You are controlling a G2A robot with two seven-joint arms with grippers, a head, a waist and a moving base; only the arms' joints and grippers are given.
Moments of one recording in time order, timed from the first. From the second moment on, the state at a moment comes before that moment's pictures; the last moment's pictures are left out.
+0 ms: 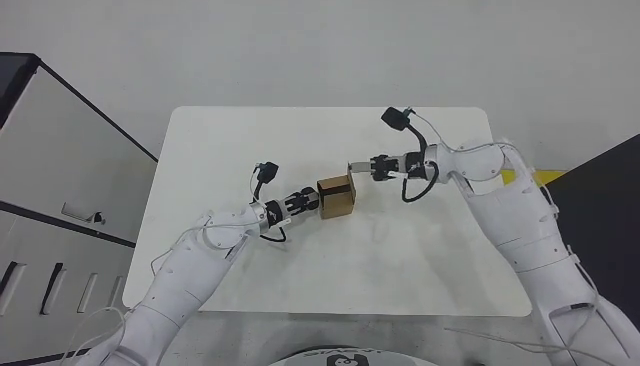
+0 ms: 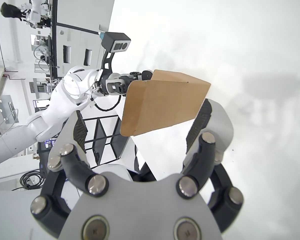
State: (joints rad) left arm 1.27 -1.18 -1.01 -1.26 0.04 -0.25 -0.59; right arm -1.03 -1.11 1.14 -1.43 -0.11 -0.10 1.17
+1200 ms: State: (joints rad) left arm 1.27 -1.18 -1.01 -1.26 0.04 -0.25 -0.59; right arm -0.86 -1.14 0.89 -1.52 -0.43 0.14 1.27
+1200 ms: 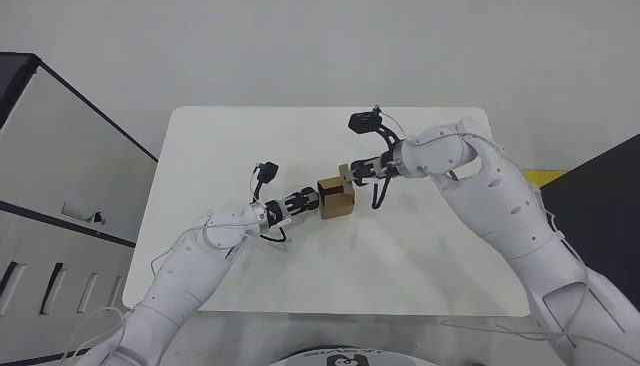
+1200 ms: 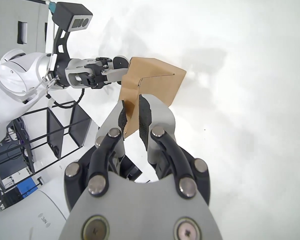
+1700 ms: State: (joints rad) left arm 1.27 -1.18 -1.01 -1.26 0.04 -0.25 -0.59; right arm -0.72 -1.19 0.73 -1.48 -0.53 0.23 1.36
